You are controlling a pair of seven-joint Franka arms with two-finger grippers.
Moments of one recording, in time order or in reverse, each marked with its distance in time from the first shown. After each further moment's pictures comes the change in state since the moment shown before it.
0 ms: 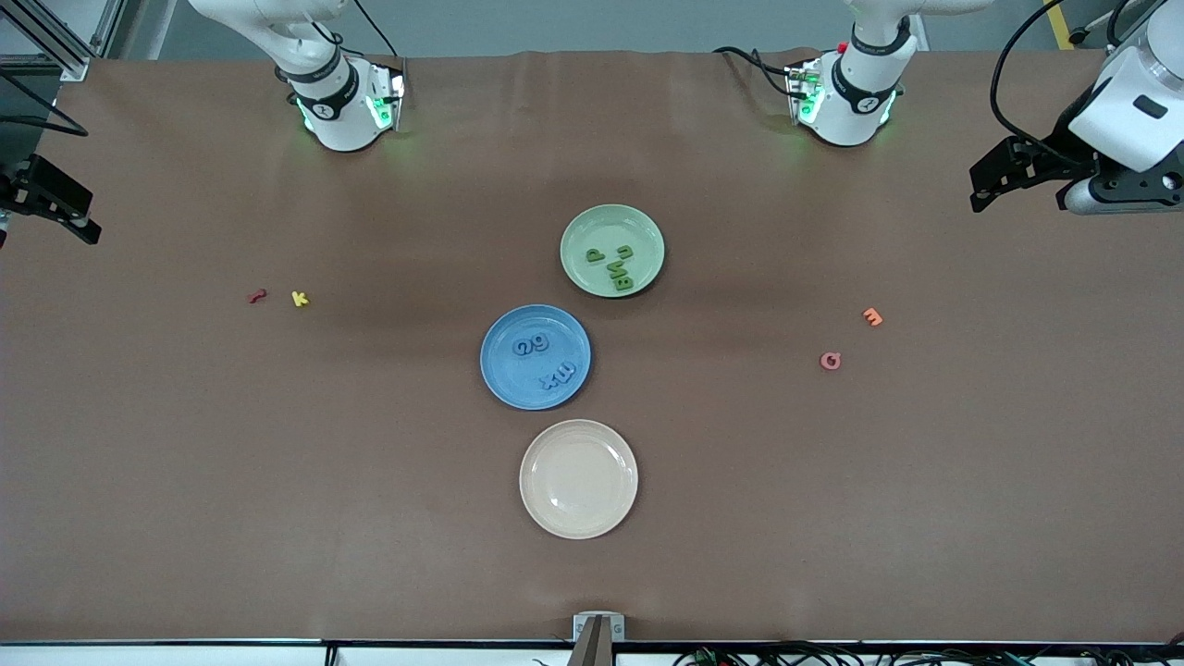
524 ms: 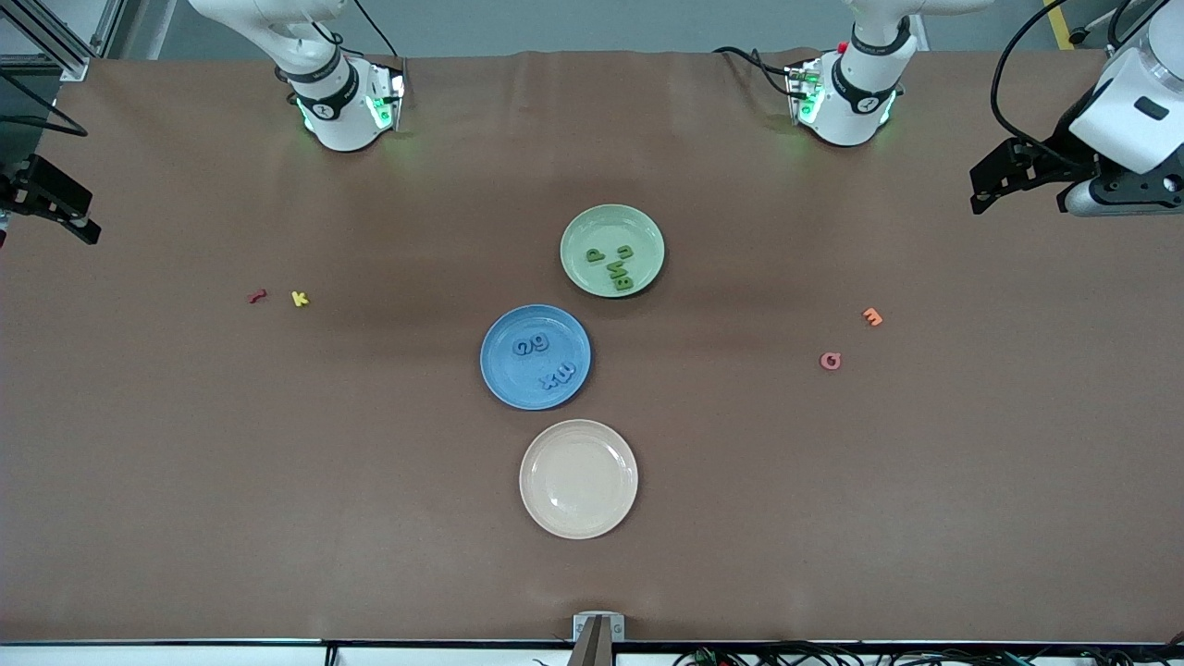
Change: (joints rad) left arm -0.001 0.005 0.000 0.009 0.000 0.000 0.004; right arm 0.000 0.000 0.000 0.000 0.000 0.000 0.000
